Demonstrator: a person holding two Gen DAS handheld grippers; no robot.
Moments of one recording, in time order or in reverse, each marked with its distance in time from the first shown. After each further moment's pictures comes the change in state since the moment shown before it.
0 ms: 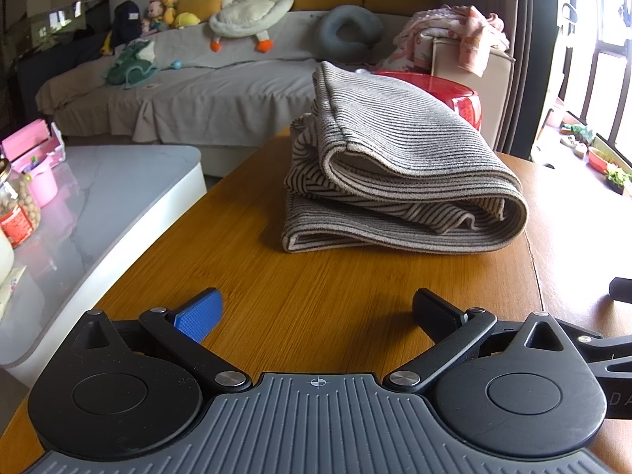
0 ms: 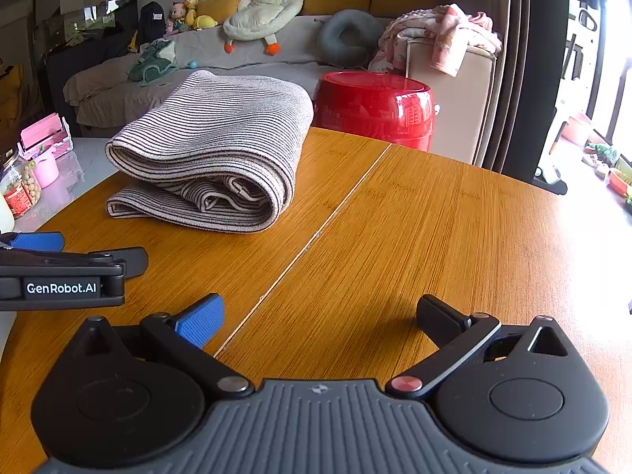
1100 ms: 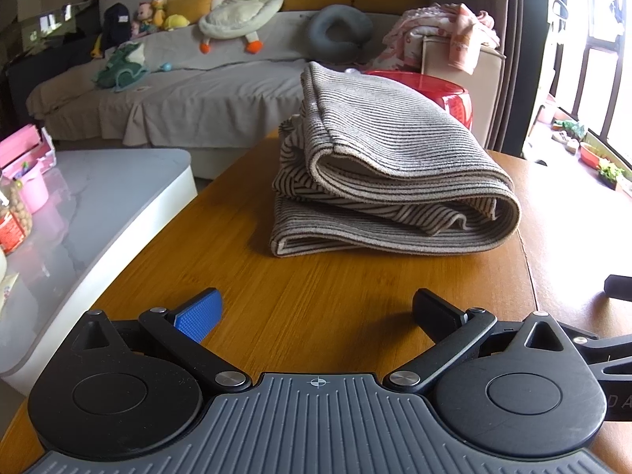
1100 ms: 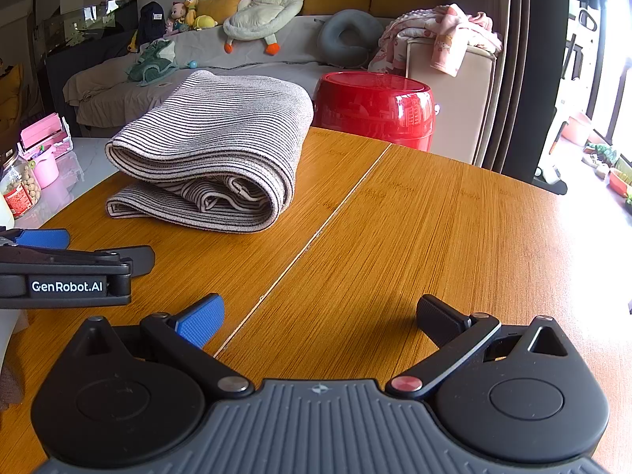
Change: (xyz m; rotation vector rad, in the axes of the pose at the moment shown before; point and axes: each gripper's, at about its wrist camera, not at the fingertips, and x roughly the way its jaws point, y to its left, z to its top) left arm 0.000 -0.004 0.001 0.030 0.001 -0.037; right arm 0.000 0.000 0.000 0.000 0.000 0.000
